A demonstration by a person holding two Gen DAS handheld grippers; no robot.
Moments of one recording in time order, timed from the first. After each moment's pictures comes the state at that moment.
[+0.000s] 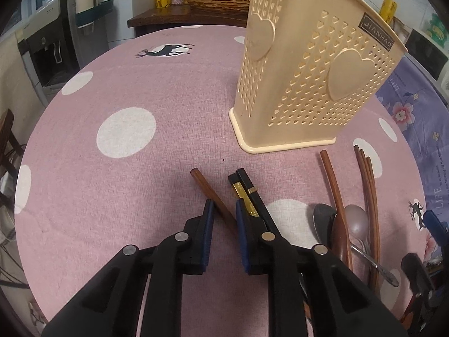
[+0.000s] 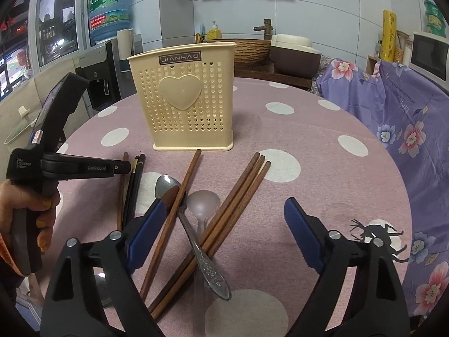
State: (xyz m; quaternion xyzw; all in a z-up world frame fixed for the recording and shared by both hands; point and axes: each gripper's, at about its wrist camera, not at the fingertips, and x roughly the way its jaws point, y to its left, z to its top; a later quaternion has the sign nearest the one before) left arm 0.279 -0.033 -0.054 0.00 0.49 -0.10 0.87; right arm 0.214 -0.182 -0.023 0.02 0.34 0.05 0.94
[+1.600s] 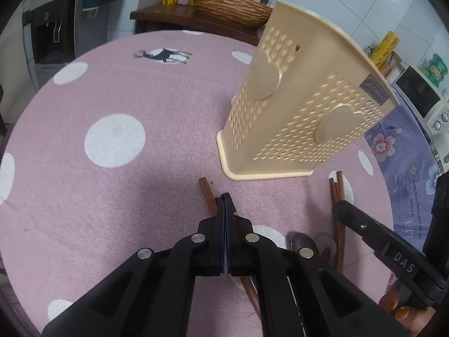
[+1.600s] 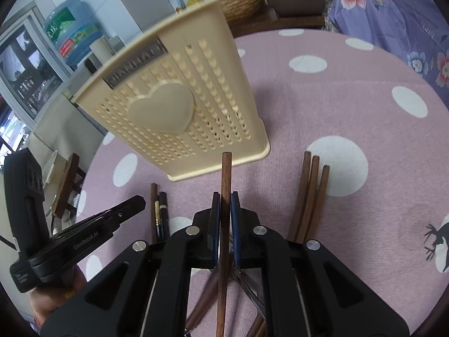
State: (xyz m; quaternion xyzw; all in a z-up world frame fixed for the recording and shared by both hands) left arm 0.293 -0.019 -0.039 -0.10 0.48 -0.13 0.86; right arm 0.305 -0.177 -0.017 0.19 0.42 0.09 0.88
